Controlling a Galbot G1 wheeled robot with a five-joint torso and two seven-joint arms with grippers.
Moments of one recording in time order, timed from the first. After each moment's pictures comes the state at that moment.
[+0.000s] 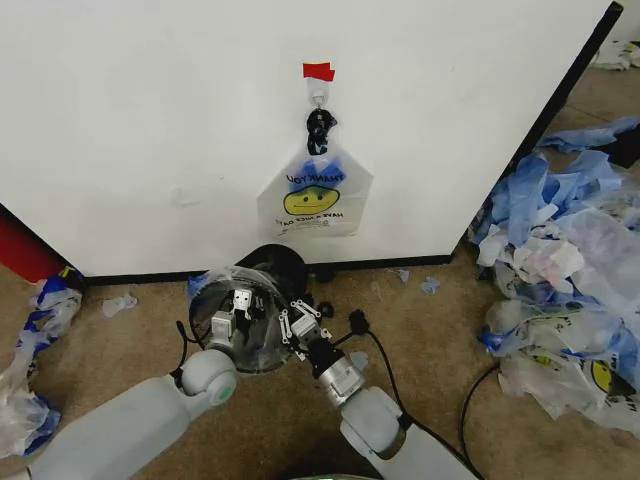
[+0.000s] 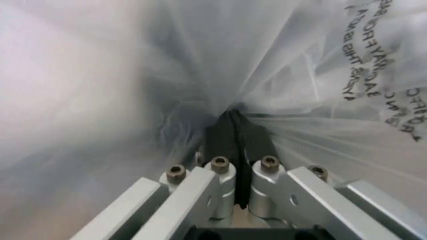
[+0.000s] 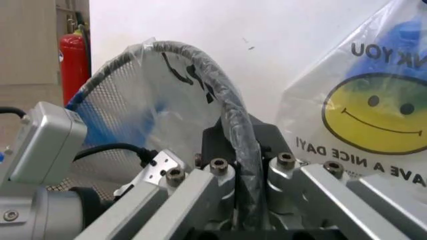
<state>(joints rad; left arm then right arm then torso) 0.72 -0.80 0.42 -1.63 -0.81 -0.10 -0.50 -1.06 1.28 -0.20 1.78 -0.06 0.26 0.12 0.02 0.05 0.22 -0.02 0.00</state>
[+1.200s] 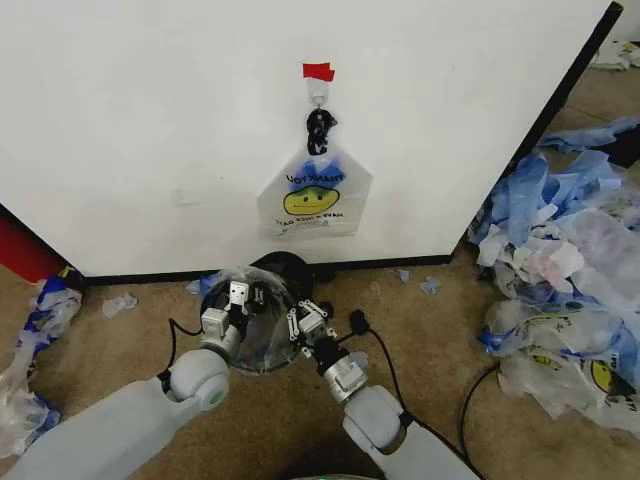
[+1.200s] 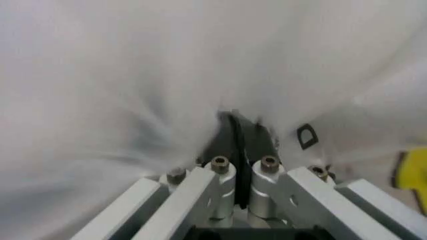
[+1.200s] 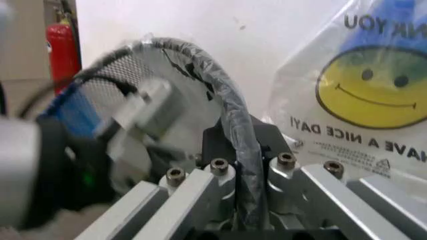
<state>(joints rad) 0.76 -0.75 0.36 -1.76 -0.80 -0.11 -0.49 -1.07 1.29 -0.19 1.75 -0.03 0.25 0.12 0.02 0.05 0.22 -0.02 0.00</state>
